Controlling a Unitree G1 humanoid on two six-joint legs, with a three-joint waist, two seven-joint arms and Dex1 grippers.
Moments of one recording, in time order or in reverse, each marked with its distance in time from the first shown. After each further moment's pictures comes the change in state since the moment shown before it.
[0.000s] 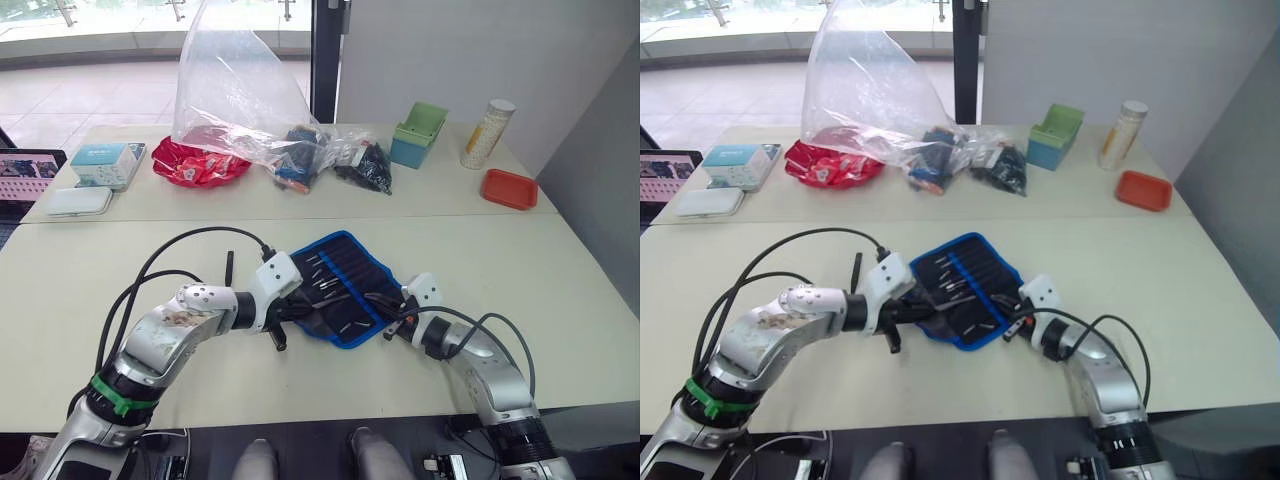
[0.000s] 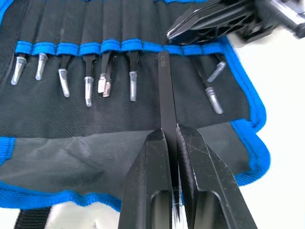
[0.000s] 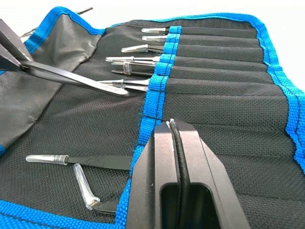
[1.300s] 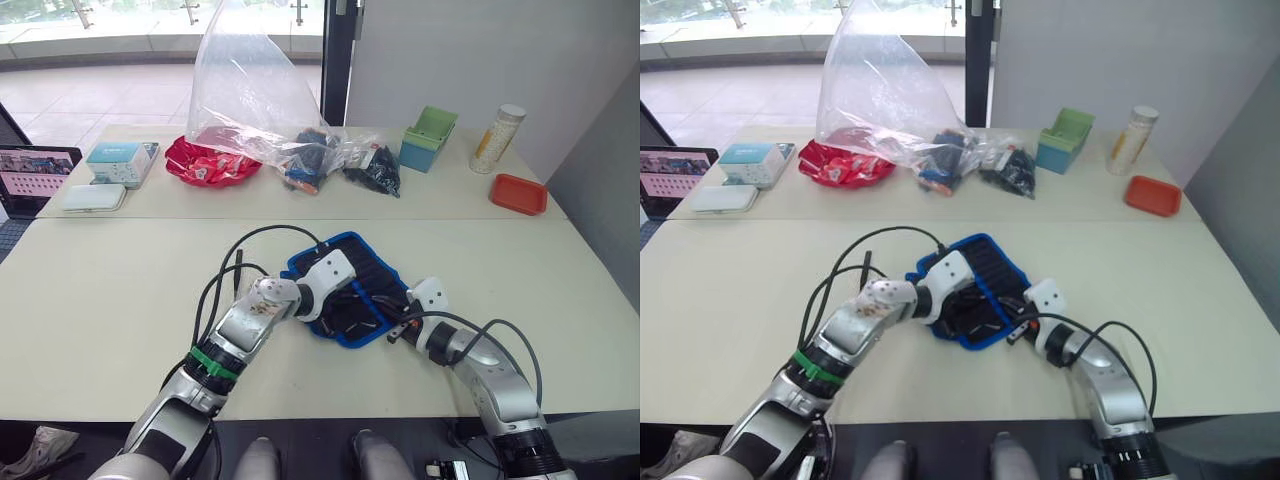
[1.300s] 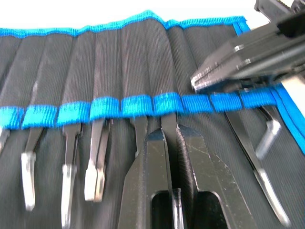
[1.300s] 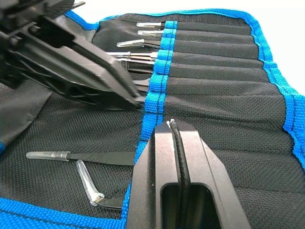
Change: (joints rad) left arm -0.149 -0.383 -0.124 0.439 0.274 -0.272 0.034; right arm 0.053 -0.011 -0.005 -0.059 -0.009 0.021 -0.056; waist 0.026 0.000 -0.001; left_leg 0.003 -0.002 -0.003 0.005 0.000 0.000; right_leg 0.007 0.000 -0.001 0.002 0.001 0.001
